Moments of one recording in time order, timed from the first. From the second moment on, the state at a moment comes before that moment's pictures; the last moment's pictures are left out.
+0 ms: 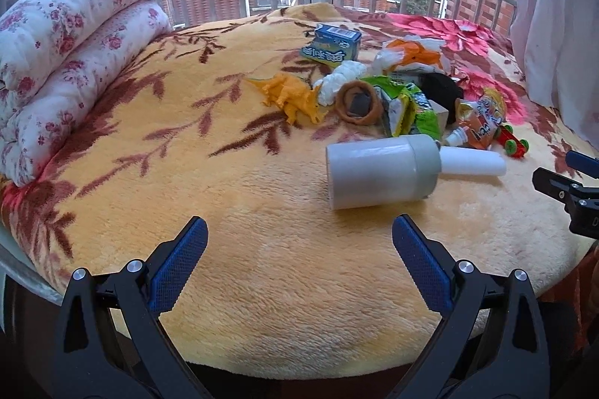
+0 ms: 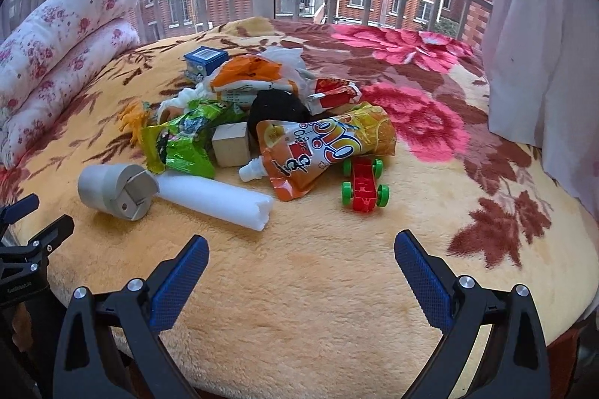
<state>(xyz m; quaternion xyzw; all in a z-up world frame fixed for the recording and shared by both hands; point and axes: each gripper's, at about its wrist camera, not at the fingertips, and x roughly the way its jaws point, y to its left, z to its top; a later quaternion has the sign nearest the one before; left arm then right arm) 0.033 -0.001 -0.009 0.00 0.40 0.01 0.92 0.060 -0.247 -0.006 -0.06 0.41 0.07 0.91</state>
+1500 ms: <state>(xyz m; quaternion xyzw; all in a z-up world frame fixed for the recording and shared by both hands) 0.024 -0.001 -0.008 0.02 0.40 0.01 0.92 0.097 -0.211 -0.009 -0.11 0.43 0.38 0.81</state>
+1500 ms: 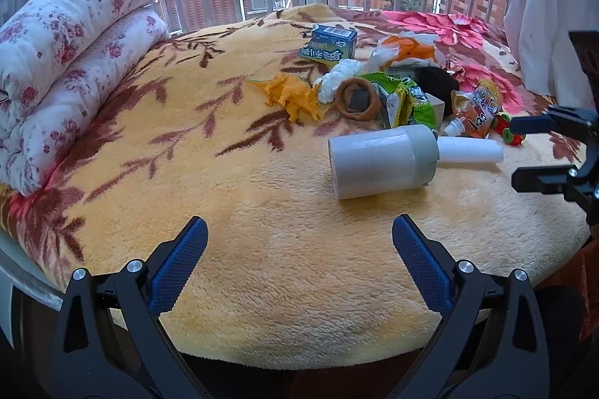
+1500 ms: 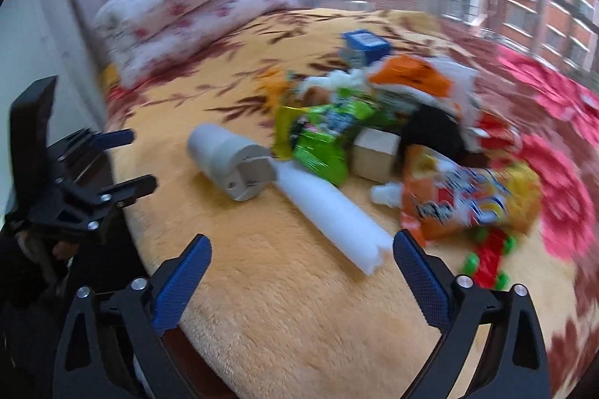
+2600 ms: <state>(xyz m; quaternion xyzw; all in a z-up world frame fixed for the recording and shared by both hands) 0.032 -0.041 -0.004 0.23 0.32 -0.20 0.90 0.082 -0.240 -0.013 -0.03 0.46 0.28 0.84</state>
